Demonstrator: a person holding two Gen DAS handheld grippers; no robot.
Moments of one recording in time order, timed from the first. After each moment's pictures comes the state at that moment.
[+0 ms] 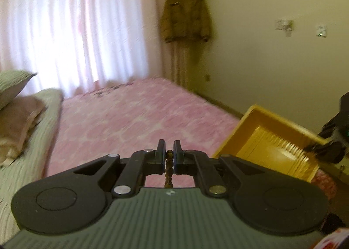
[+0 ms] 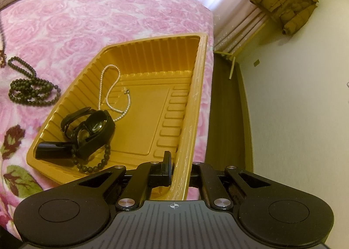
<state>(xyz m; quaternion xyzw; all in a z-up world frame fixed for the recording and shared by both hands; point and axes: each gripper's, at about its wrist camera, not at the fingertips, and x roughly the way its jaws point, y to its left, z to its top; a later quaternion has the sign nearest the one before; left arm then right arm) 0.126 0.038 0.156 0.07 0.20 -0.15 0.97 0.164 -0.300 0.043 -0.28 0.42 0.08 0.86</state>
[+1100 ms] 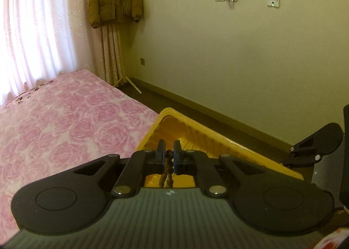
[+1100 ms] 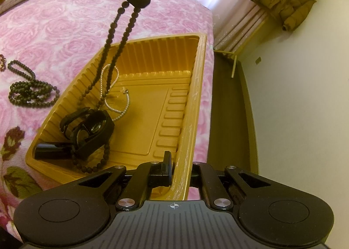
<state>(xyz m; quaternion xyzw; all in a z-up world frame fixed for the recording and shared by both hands) 0.236 -0.167 0.102 0.11 0.25 -0.30 0.91 0.165 -0.307 0.041 -0.27 0.42 0.08 0.86</state>
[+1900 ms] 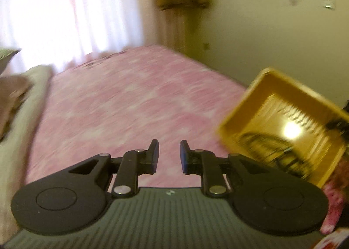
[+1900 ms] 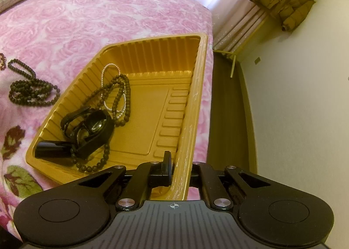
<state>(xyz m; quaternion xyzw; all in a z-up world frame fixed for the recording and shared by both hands) 0.191 0.035 0.083 0.09 0.29 -0.13 0.94 0.164 -0.305 0.043 -0.27 0.42 0.08 0.86</state>
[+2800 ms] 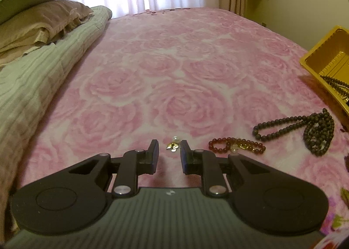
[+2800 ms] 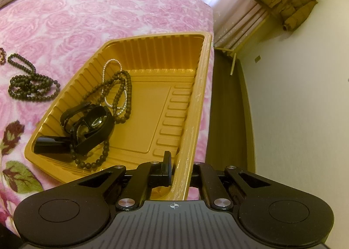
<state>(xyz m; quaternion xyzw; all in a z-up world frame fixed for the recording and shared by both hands) 0.152 0.147 -0.046 0.03 0.35 0.00 0.94 0.166 -0.305 0.036 -0.28 0.43 0.08 0.86</state>
